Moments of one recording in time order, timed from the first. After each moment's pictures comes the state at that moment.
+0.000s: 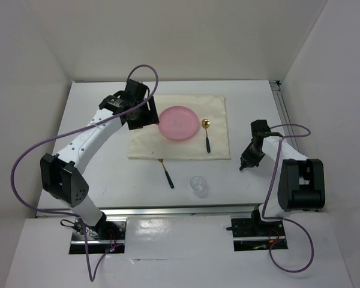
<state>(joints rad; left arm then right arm) -0.42 1.63 1.60 -0.88 -0.10 -0.63 -0.01 1.48 0.82 -0.63 0.07 0.72</state>
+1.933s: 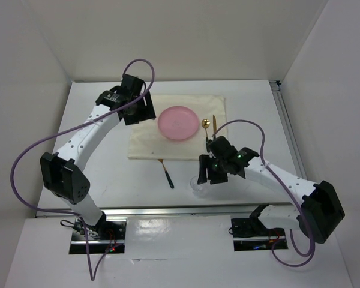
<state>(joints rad) -0.39 1.66 1.67 -0.91 -0.12 -0.61 0.68 1.20 0.79 -0.68 -0.15 0.65</state>
